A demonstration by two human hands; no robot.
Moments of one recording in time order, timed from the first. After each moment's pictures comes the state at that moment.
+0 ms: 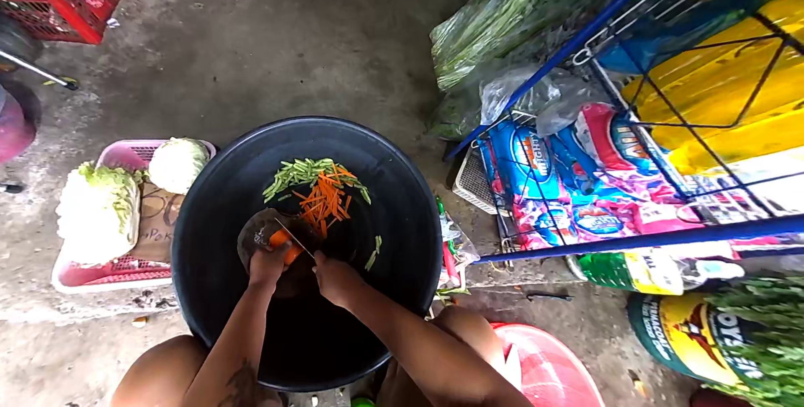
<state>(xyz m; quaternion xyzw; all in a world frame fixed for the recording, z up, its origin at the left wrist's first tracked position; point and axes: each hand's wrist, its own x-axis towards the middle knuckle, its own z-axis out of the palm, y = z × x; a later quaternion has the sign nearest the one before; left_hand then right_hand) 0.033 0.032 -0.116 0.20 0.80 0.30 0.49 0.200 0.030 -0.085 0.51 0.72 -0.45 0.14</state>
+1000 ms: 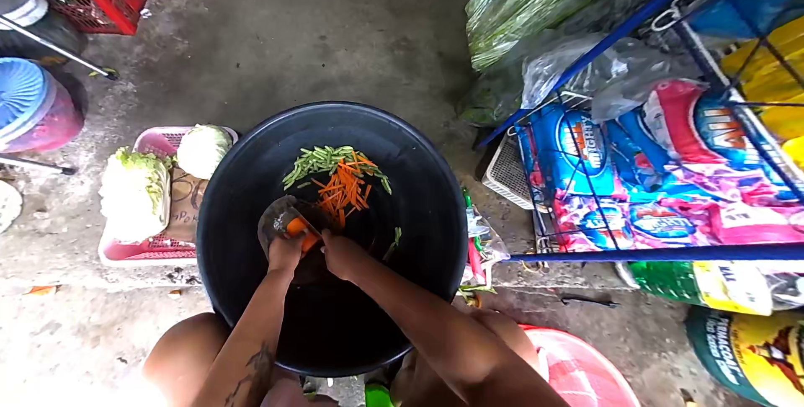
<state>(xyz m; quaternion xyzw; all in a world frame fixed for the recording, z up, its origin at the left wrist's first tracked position) 0.039 0.033 -0.114 0.20 0.81 0.29 0.47 0.182 0.059 -0.085 0.48 0.73 -0.47 0.15</state>
